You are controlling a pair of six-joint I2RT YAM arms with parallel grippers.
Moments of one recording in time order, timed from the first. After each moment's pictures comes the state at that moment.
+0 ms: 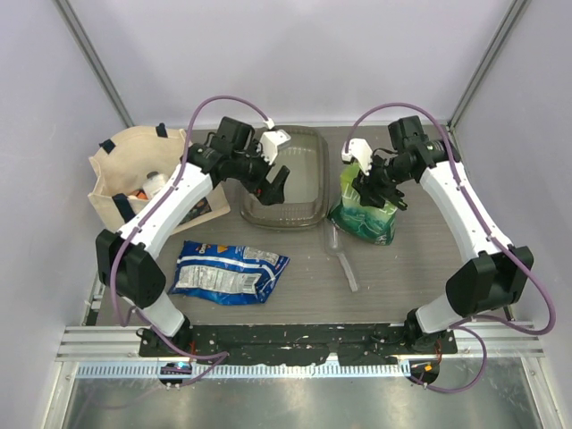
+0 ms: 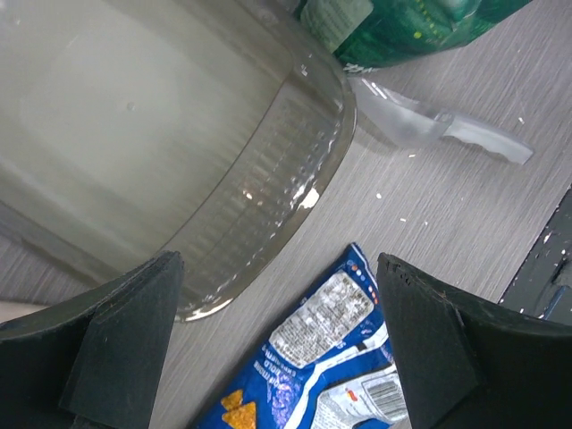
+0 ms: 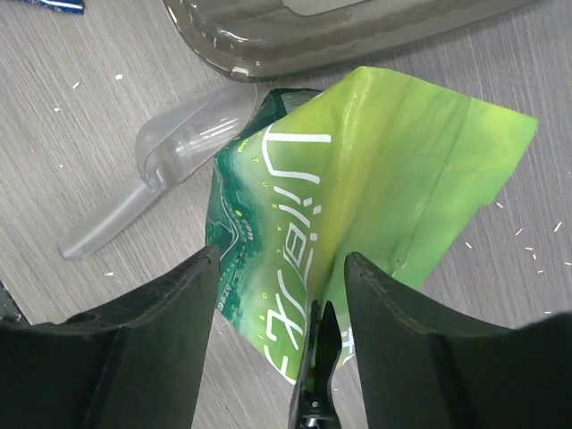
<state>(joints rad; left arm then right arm) -0.49 1.63 1.59 -0.80 0.45 0.27 0.23 1.53 1.56 -1.12 -0.45 -0.93</state>
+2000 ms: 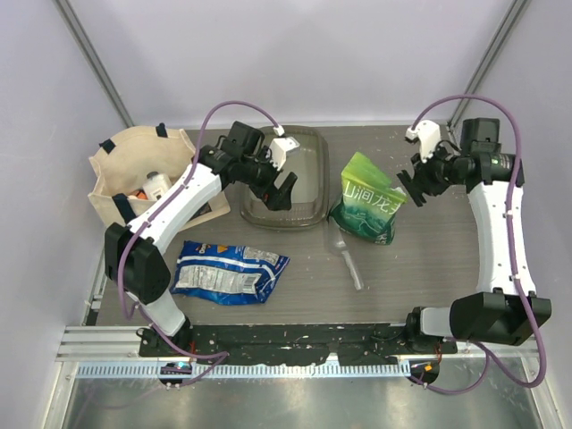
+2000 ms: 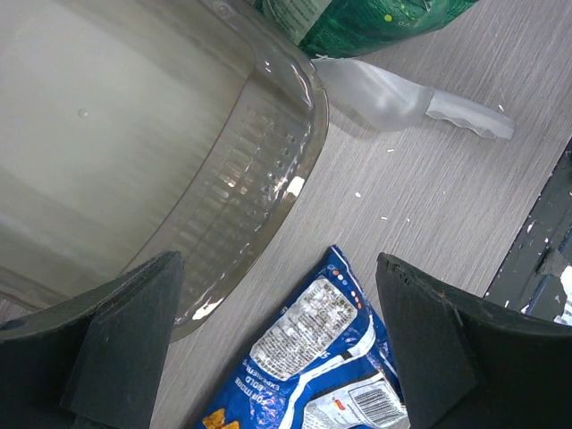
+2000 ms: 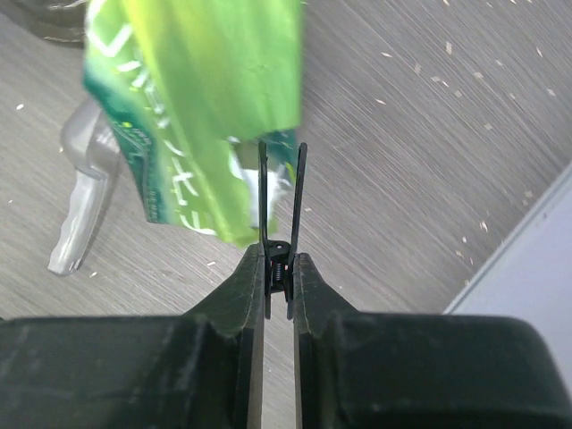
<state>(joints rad) -0.53 1.69 1.59 -0.78 0.49 0.26 -0.11 1.33 1.51 -1.09 -0.46 -0.76</state>
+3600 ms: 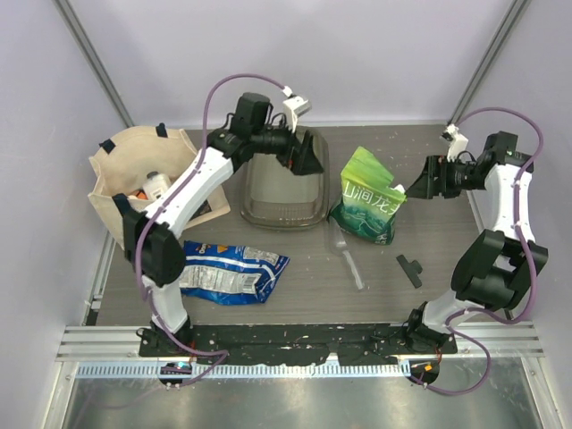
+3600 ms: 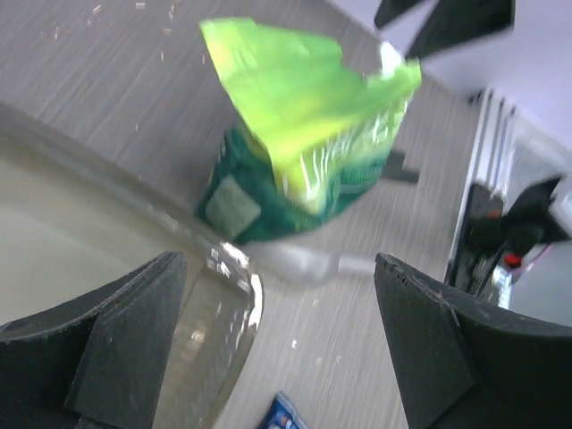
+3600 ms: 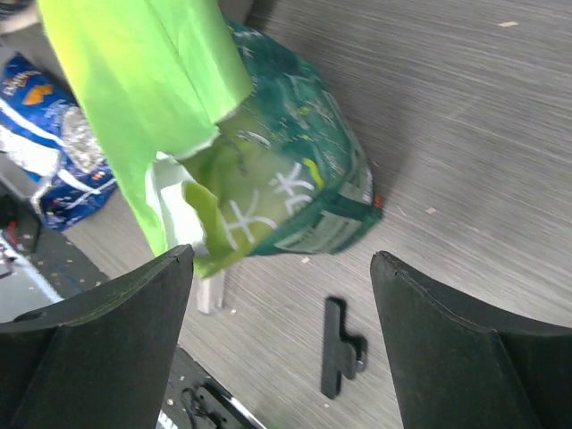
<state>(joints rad) -0.53 1.79 1.77 -0.53 0.71 0.01 -0.41 1.57 1.44 -1.09 -0.81 -0.51</state>
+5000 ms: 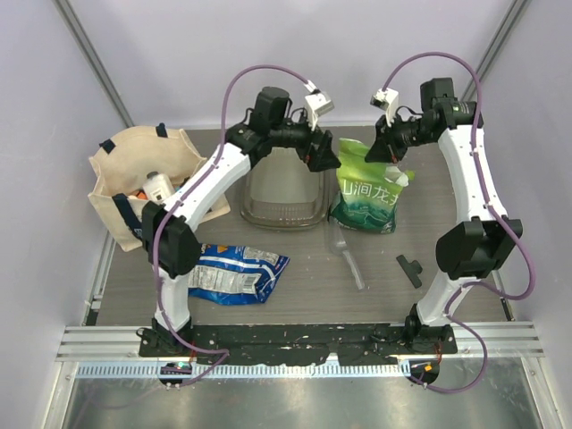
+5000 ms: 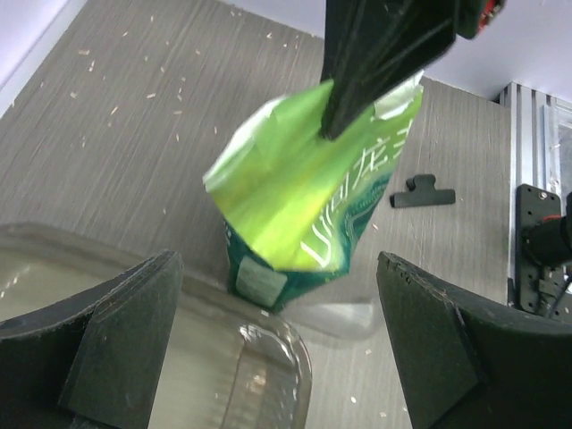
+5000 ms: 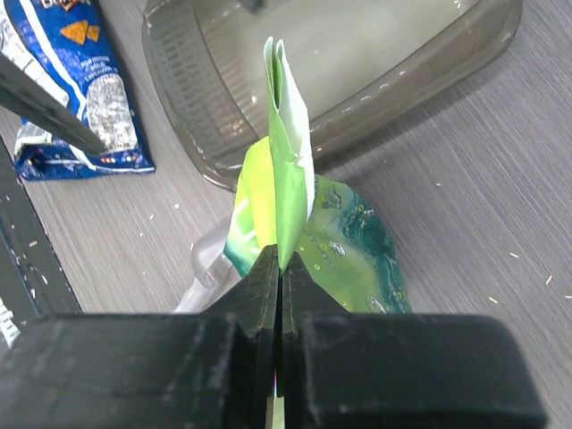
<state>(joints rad) -0.59 1.95 2.00 -0.47 0.73 0.11 0.02 1.79 1.98 -1.21 -0.82 -0.66</state>
